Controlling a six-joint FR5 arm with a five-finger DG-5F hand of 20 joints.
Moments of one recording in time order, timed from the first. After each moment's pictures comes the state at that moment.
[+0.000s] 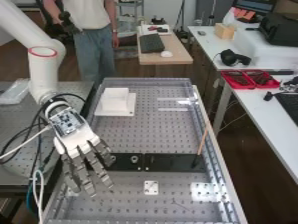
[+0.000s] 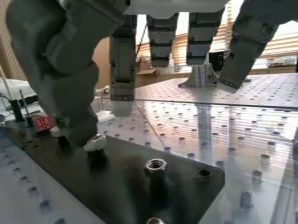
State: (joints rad) arm 1.75 -1.93 -2.18 -2.47 -0.57 -0.42
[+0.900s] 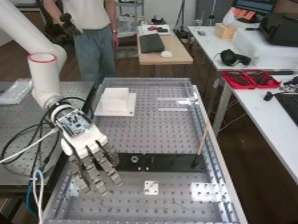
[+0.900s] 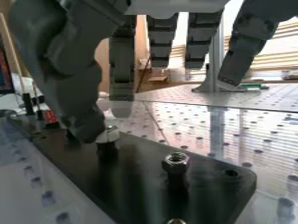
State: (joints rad) arm 1.74 -1.97 -2.19 -2.32 -0.62 -0.55
